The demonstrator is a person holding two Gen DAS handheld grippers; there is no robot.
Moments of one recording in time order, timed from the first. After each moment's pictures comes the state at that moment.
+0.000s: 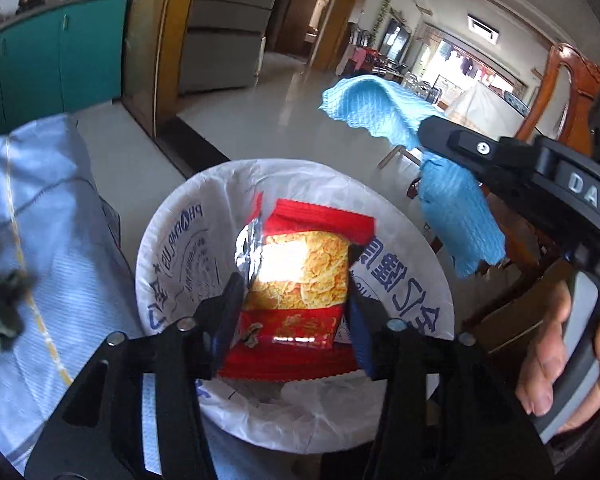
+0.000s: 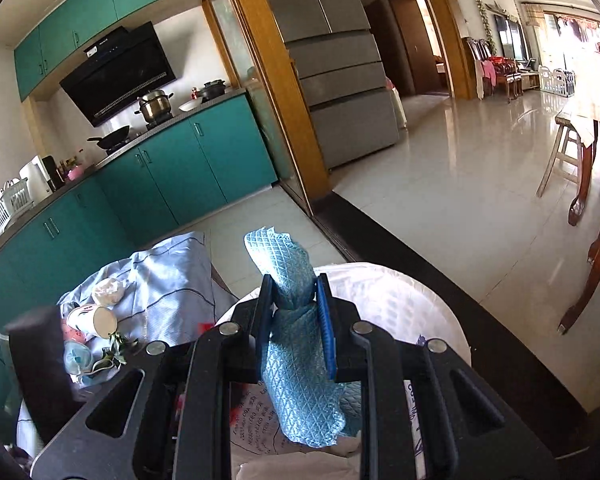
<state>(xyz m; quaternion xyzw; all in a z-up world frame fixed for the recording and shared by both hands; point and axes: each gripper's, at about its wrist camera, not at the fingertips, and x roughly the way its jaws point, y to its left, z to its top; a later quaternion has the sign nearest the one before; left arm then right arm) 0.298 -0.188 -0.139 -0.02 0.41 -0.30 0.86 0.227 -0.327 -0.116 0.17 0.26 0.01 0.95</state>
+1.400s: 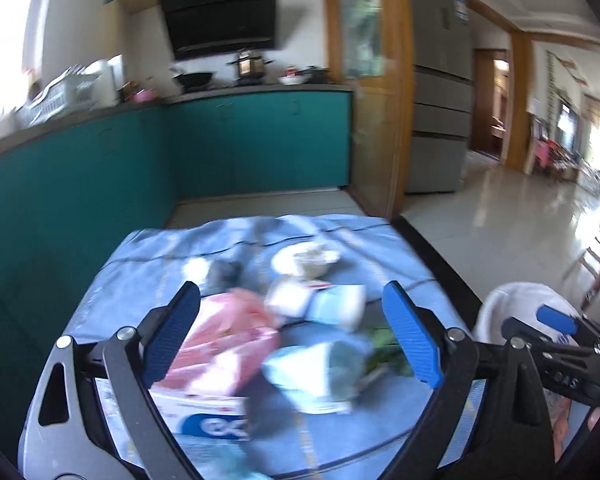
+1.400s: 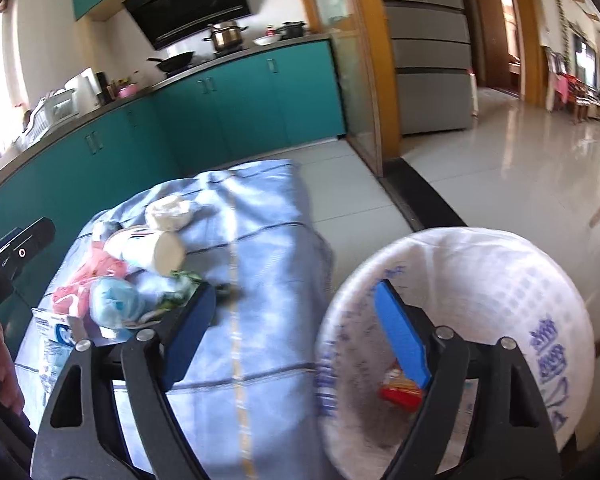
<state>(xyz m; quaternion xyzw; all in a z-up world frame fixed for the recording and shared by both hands) 0.216 0.059 -0.028 -0.01 0.25 0.09 0.96 0.267 -0.167 -0.132 0.08 0.33 0.13 0.93</state>
